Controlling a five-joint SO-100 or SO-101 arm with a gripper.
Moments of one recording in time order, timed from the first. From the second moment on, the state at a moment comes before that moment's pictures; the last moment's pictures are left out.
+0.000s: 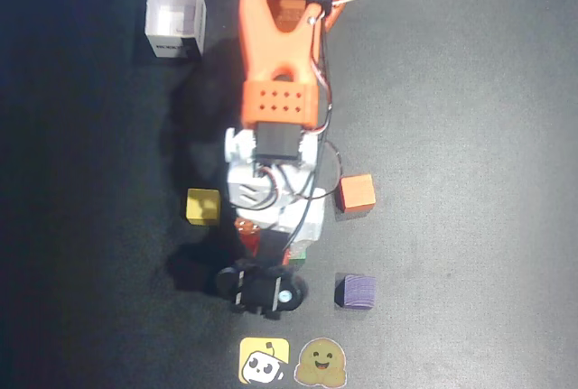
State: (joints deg) arm -2.2 81.8 92.5 62.0 99.3
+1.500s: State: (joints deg) arm -4.7 91.7 111.4 53.2 101.0
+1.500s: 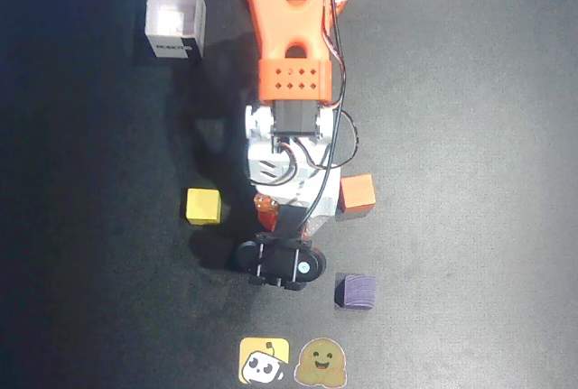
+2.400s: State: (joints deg) arm -5.2 92.9 111.4 53.2 101.0
